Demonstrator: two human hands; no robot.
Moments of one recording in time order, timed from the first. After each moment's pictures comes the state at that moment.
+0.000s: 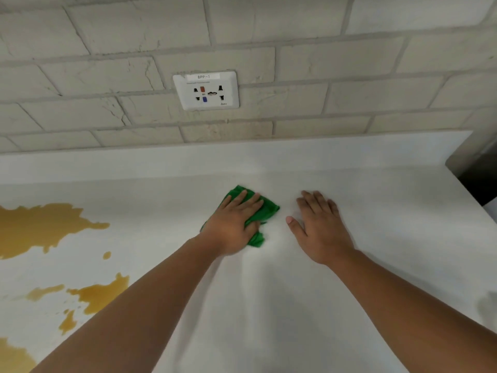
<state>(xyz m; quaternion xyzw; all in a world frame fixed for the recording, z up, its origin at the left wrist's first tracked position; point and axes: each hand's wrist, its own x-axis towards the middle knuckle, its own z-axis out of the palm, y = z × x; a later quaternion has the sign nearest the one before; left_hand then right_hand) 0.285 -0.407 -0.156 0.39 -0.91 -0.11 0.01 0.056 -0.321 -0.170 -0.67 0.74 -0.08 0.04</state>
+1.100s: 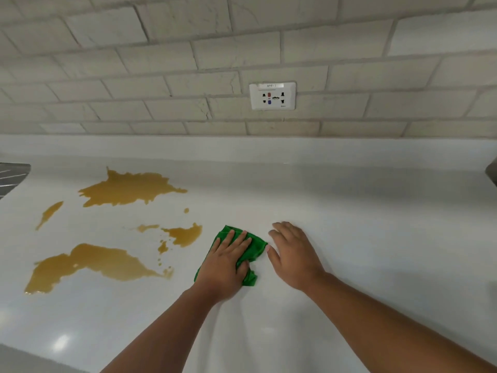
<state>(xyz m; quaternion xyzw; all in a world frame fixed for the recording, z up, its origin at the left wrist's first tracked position) 0.418 -0.225 -0.154 0.55 -0.82 -0.14 0.03 0.203 -0.226 -0.157 -0.79 0.59 -0.17 0.08</state>
